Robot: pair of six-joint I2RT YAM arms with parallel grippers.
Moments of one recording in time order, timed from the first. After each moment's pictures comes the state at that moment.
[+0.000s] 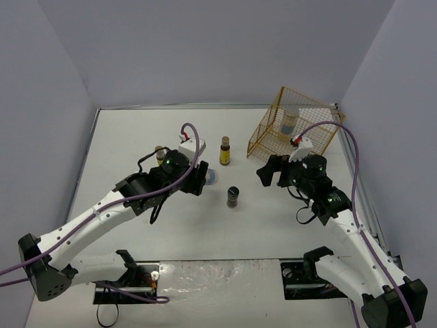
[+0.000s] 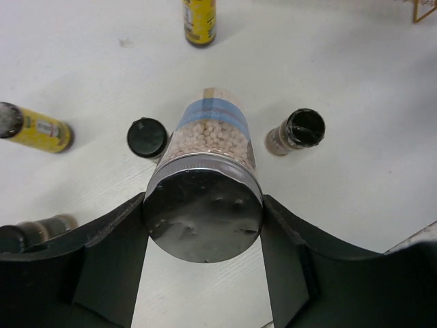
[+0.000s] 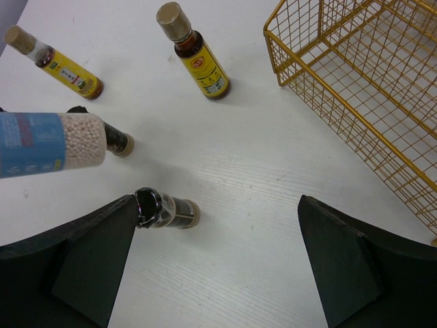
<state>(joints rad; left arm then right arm) -0.86 1.14 1.12 -0.60 -0.23 -0.27 0.34 0.87 0.70 -0.24 -0.17 0.30</state>
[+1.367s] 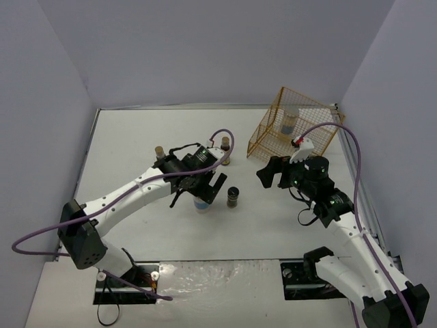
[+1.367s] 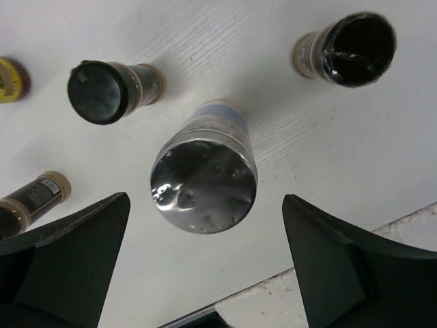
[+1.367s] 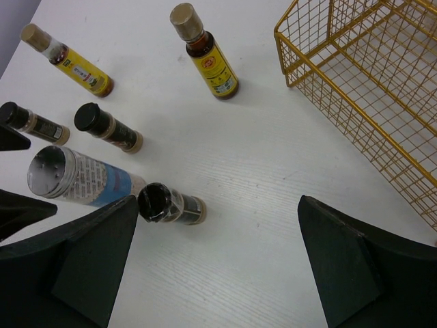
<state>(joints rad) -0.86 1.49 1.35 -0.92 -0.16 -0.22 0.34 0.84 0.70 -0.26 -0.19 0.30</state>
